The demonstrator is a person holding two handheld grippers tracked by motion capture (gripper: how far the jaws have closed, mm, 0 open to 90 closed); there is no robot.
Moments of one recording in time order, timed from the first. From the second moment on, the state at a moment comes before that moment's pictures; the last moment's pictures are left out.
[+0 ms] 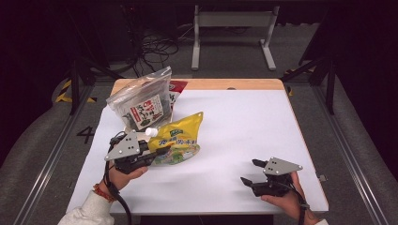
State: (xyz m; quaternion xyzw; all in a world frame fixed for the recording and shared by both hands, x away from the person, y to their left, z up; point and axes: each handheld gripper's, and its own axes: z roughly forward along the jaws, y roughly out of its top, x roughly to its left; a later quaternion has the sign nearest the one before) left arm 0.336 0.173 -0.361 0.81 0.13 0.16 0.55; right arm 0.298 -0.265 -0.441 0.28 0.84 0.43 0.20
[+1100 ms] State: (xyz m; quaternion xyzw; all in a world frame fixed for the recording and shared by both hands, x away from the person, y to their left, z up) left arm 0.347 0.201 -0.348 0.79 0.16 0.21 0.55; right arm 0.298 -0.261 -0.440 0.27 0.83 0.43 0.20
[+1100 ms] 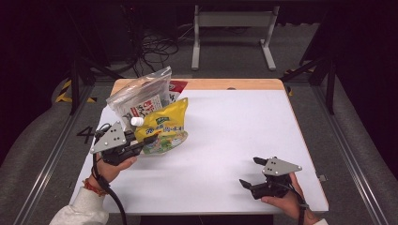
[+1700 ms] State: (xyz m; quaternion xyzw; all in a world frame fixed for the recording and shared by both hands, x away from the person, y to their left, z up) left arm 0.360 0.223 -0.343 0.78 0.17 0.21 0.56; right arm 0.296 -0.255 -0.443 0.27 0.84 0.42 0.20
